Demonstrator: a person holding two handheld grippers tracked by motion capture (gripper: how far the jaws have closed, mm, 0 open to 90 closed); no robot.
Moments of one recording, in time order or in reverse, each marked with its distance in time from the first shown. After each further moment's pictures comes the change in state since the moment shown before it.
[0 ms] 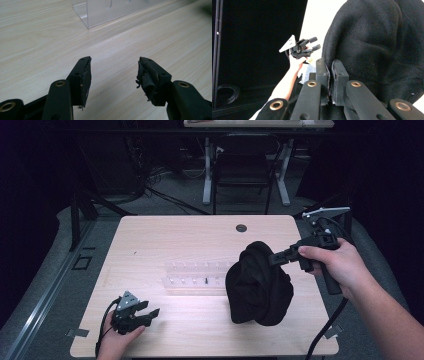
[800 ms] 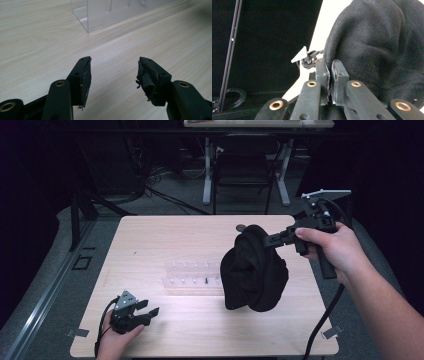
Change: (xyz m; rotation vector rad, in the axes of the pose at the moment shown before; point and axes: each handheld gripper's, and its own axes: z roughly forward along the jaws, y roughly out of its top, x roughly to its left) left arm 0.003 0.000 -0.001 -0.051 -0.012 -0.006; right arm 0.026 0.022 -0.008 -0.064 0.053 -0.040
